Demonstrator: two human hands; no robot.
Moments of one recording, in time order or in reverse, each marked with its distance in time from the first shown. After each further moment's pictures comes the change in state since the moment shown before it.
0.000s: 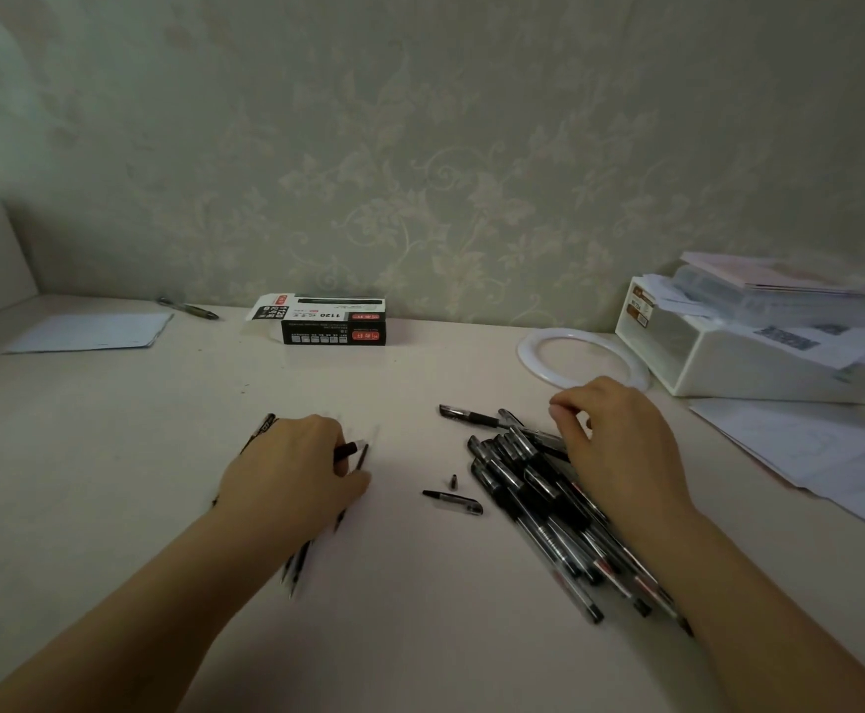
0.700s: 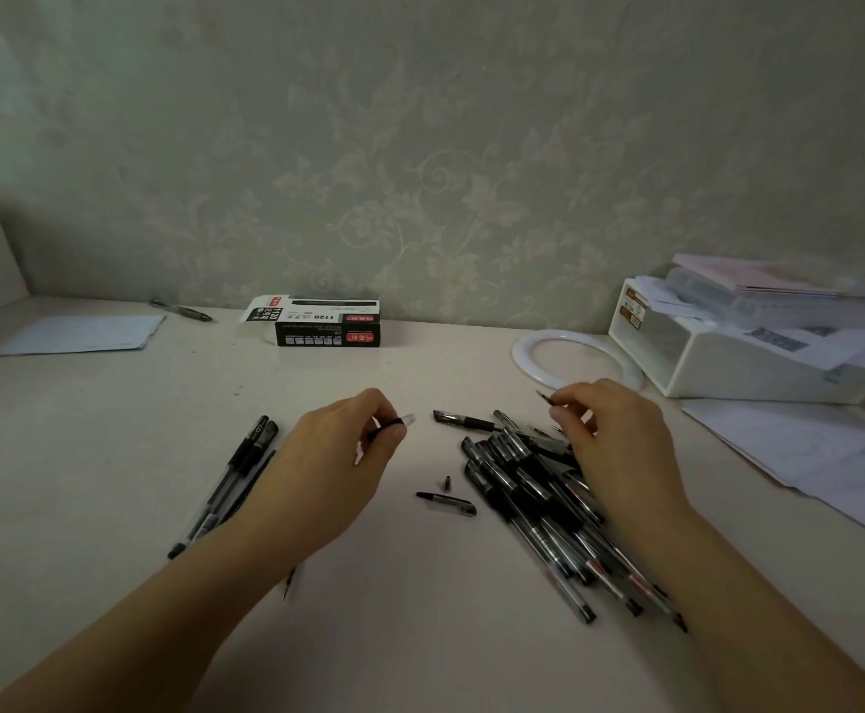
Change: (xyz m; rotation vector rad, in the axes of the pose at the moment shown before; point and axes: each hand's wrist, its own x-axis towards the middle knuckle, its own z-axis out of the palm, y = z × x) left_hand -0.003 0.022 0.005 -0.369 0.248 0.290; right_hand 0.001 0.011 0.004 0.122 0.049 0.045
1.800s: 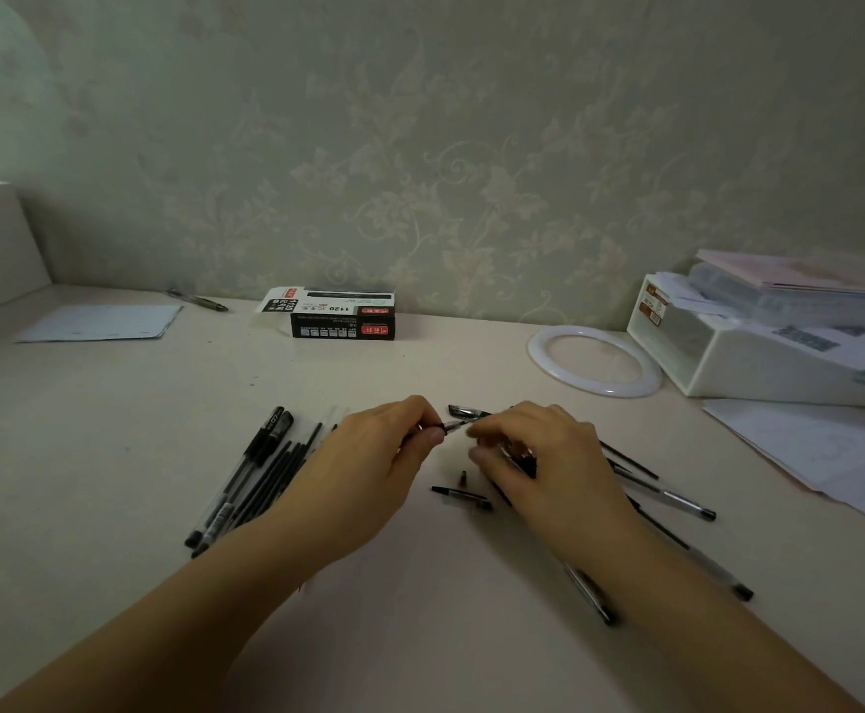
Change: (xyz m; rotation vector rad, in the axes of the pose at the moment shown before) left_hand -0.003 0.002 0.008 -0.086 -0.128 0.119; right_hand -0.027 -0.054 0.014 0.102 -0.263 -0.219
